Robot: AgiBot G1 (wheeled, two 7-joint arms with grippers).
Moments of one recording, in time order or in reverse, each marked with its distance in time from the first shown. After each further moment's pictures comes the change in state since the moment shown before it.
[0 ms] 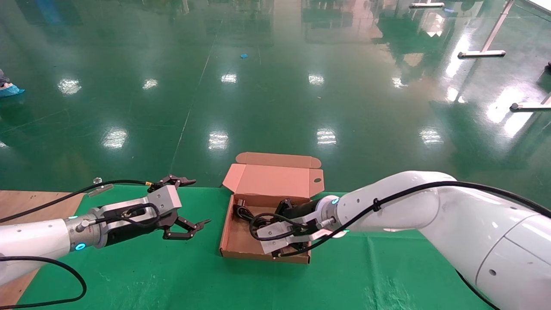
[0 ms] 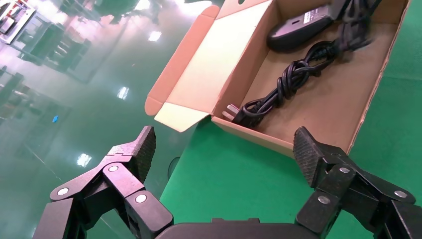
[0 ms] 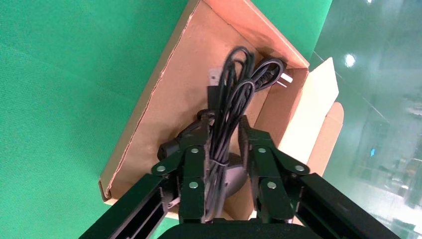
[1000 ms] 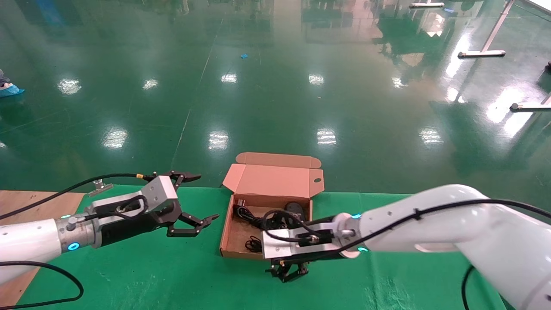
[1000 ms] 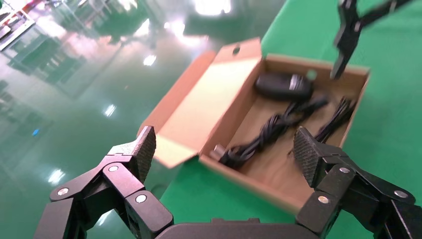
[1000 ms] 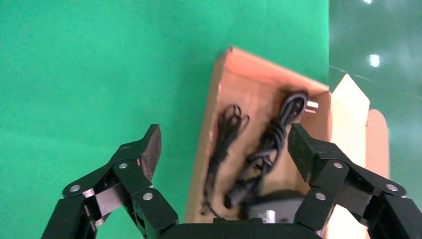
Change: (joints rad) left arm 0.063 -0.071 -0.079 -0.190 -0.014 0.067 -0.169; right arm -0.115 0.147 0.229 0.123 0.134 -0.153 0.097
